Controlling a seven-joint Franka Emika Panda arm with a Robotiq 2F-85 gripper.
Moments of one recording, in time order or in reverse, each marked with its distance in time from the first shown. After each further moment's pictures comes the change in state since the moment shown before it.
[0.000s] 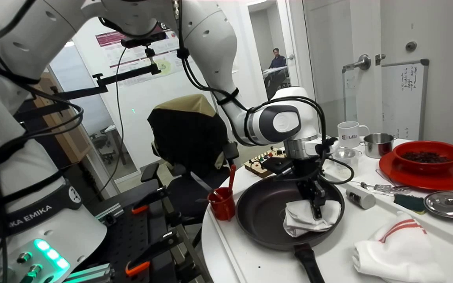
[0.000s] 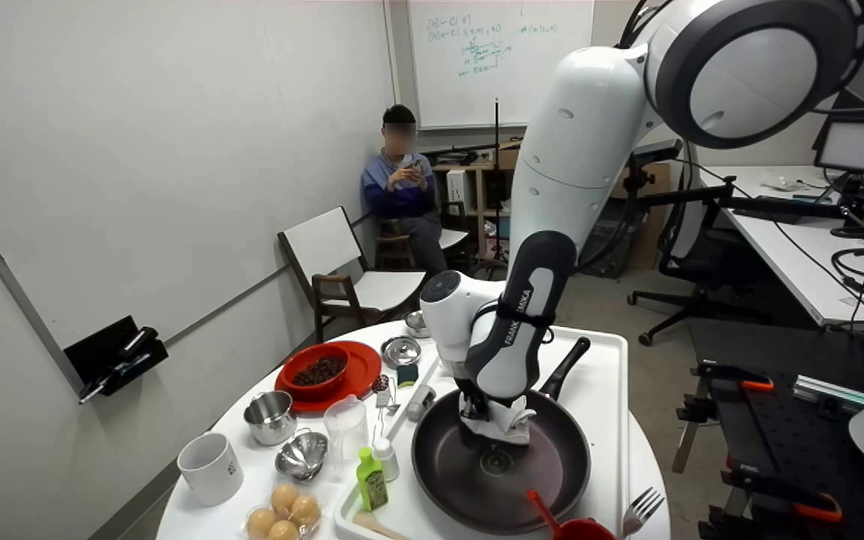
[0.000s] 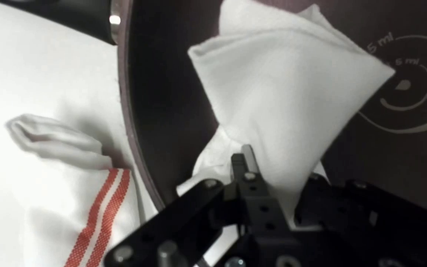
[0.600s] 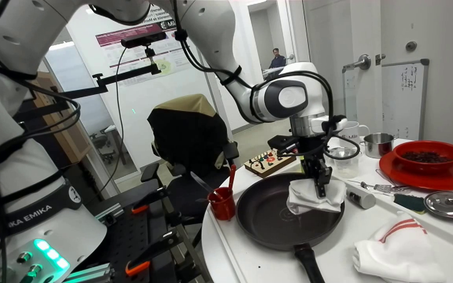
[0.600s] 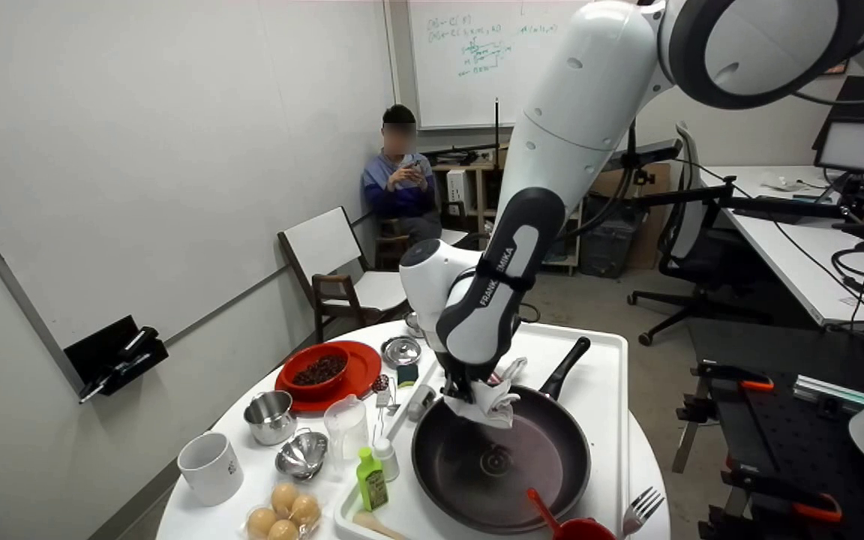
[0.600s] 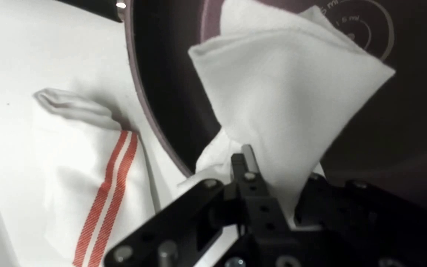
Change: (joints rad) arm -0.036 -0.090 0.030 0.043 0.036 -0.124 0.002
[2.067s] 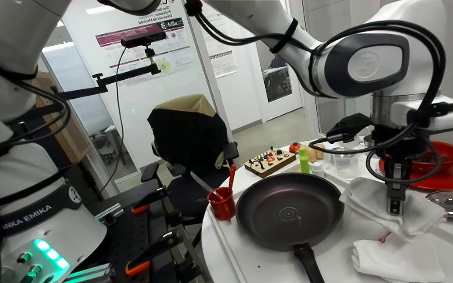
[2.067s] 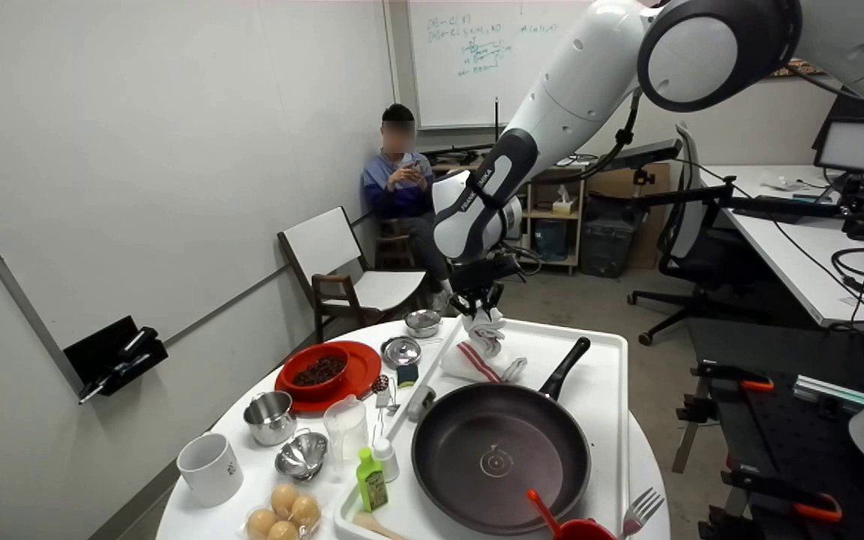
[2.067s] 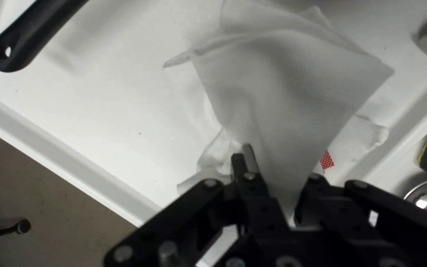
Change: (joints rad) arm -0.291 0.035 -0.035 0.260 0.206 -0.220 0.333
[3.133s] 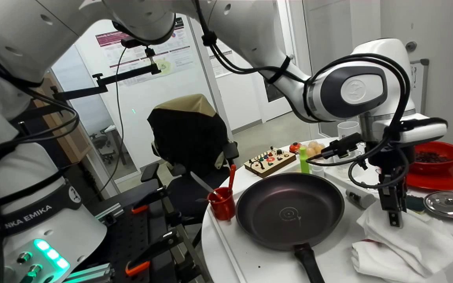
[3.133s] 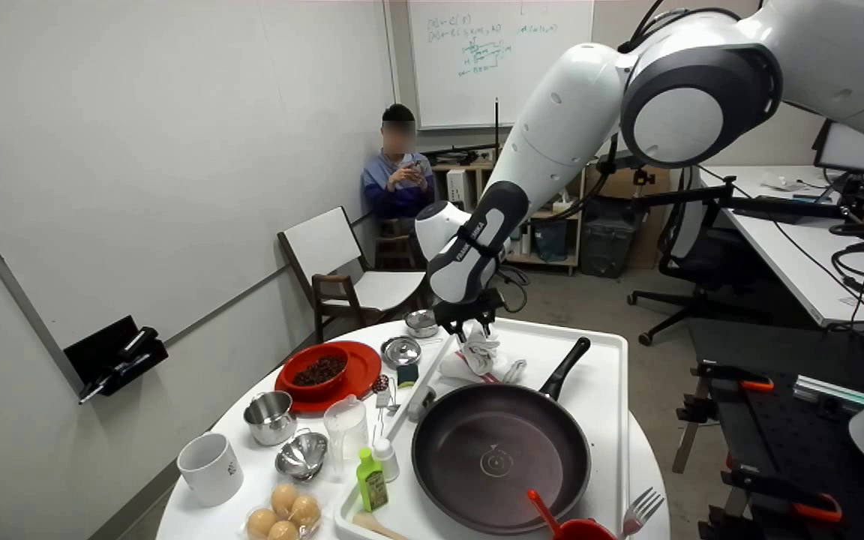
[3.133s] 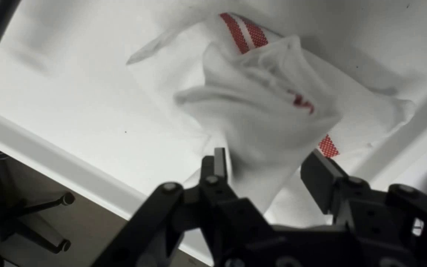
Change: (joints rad) arm 0.134 0.138 -0.096 0.071 -0.065 0.080 0.257
